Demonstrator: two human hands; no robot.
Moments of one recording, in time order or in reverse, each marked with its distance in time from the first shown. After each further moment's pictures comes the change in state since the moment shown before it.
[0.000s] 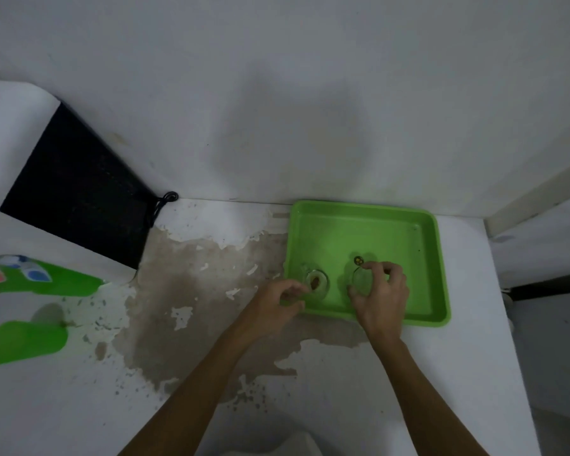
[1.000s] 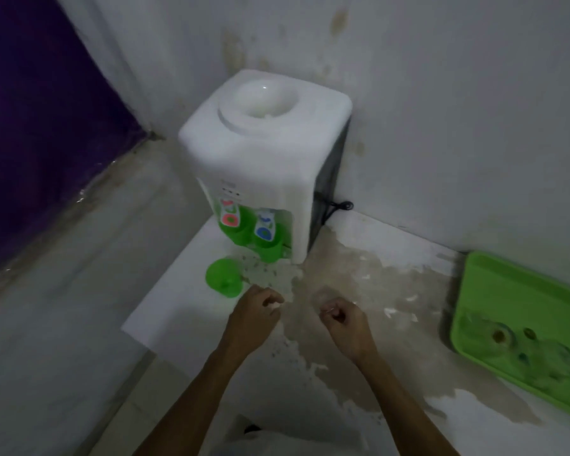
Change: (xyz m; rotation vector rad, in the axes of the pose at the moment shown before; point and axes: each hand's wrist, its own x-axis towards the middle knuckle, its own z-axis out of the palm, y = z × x) left_hand -0.236 -0.213 -0.243 0.073 0.655 -0.151; right_hand -0.179 -0.319 0.150 0.443 -0.707 -0.226
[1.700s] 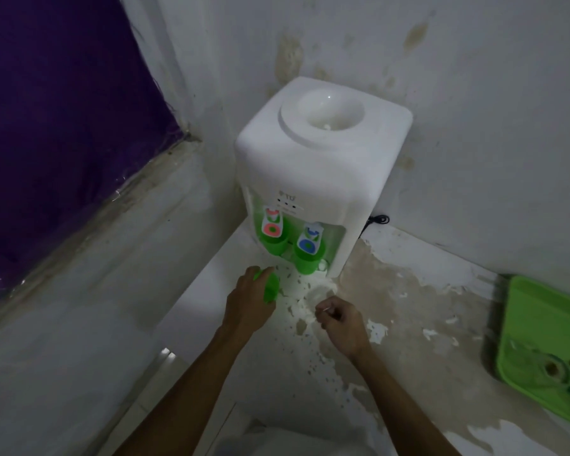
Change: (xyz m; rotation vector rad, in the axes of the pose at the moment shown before) left_hand 0.049 -0.045 -0.053 0.330 -0.013 -0.041; right_hand 0.023 -0.049 0.059 0.005 -0.056 0.072
